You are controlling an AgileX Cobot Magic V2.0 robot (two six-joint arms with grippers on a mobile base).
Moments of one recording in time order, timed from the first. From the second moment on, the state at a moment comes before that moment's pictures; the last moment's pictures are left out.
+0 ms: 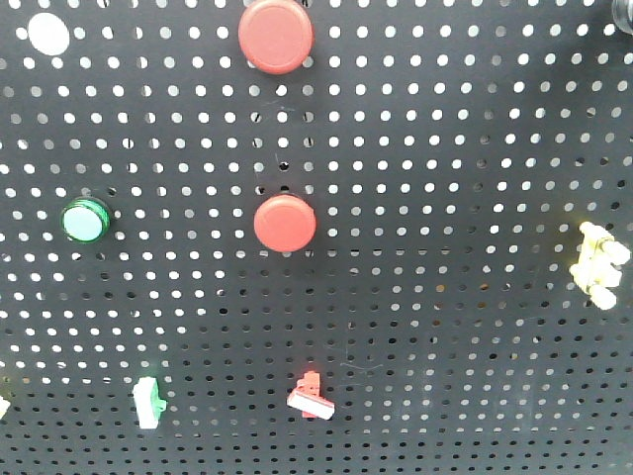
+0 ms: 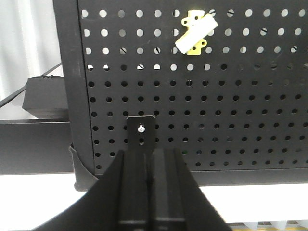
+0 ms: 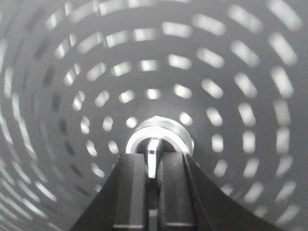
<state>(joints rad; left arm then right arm) -0.02 -0.02 0.03 -0.08 0.09 0.06 0.42 1.01 -1.42 -0.31 0.44 0.65</state>
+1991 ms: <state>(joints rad) -0.02 -0.02 0.03 -0.08 0.09 0.06 0.42 0.27 -0.51 -0.68 0.17 0.39</state>
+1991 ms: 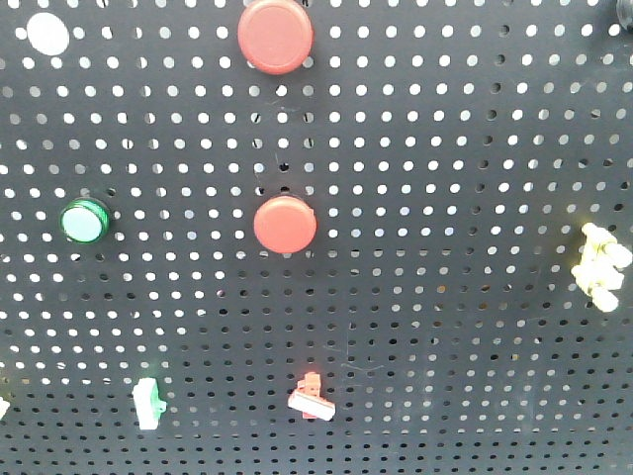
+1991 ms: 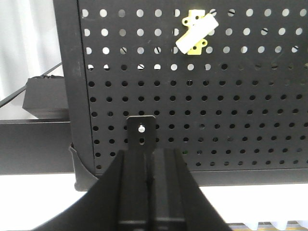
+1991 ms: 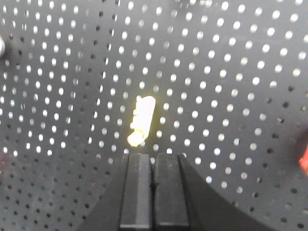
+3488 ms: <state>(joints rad) -0.02 -0.02 0.03 -0.08 0.10 0.06 -0.03 -0.01 0.03 -0.03 0.03 0.06</state>
